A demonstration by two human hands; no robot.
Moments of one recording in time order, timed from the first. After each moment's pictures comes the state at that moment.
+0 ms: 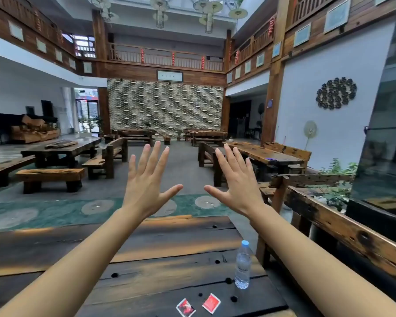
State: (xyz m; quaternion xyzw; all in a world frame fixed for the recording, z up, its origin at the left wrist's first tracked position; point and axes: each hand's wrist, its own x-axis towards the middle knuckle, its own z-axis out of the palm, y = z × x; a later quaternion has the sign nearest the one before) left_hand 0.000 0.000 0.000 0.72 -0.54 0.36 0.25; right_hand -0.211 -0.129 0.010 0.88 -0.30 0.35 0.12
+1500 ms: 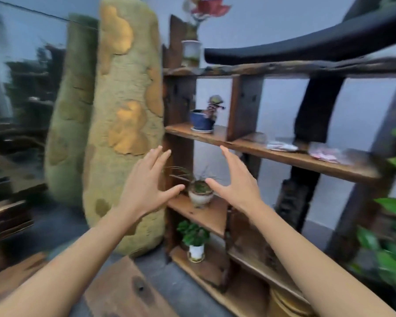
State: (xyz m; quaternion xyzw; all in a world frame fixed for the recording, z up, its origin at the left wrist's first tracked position) left_hand -0.697 0.348 -0.041 -0.25 -0.90 -0.17 0.30; right_hand -0.679 0.589 -0.054 0.07 -0.91 0.25 0.34
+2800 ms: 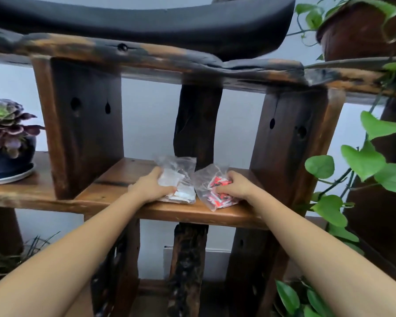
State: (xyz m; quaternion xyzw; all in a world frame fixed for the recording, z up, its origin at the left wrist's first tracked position) left_hand -1.006 0.814 -0.027 -0.40 -0.87 -0.27 -0.07; right_hand -0.816 0.987 -0.010 -0.37 -0.86 0.33 0.15
